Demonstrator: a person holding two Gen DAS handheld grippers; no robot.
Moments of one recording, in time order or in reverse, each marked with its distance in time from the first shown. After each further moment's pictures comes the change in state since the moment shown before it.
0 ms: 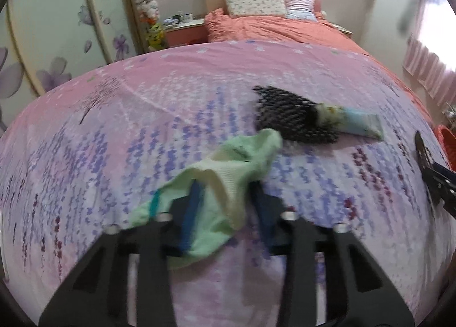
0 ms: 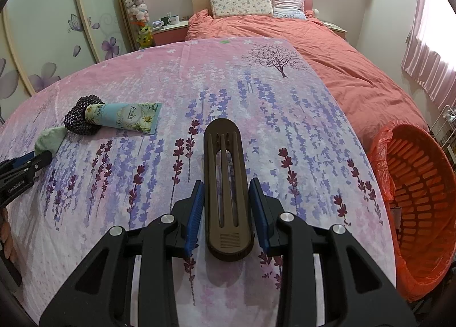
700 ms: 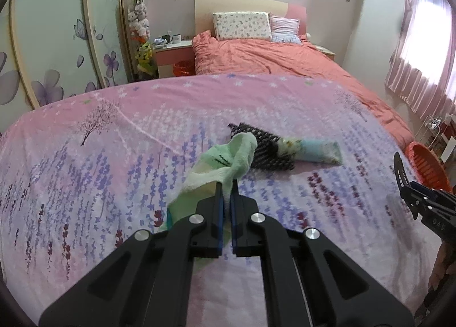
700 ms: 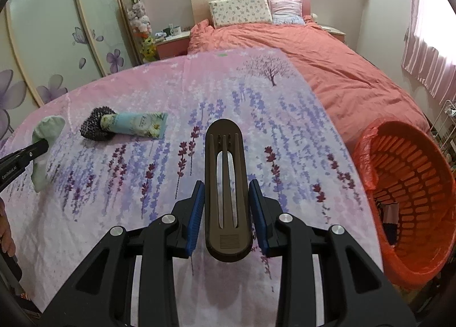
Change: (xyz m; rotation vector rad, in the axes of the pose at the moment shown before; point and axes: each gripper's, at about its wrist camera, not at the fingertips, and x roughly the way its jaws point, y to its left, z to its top) left arm -0.053 -0.006 0.010 -0.024 -0.117 -0.089; right arm -0.038 -0.015 -0.009 0.030 -0.052 0.036
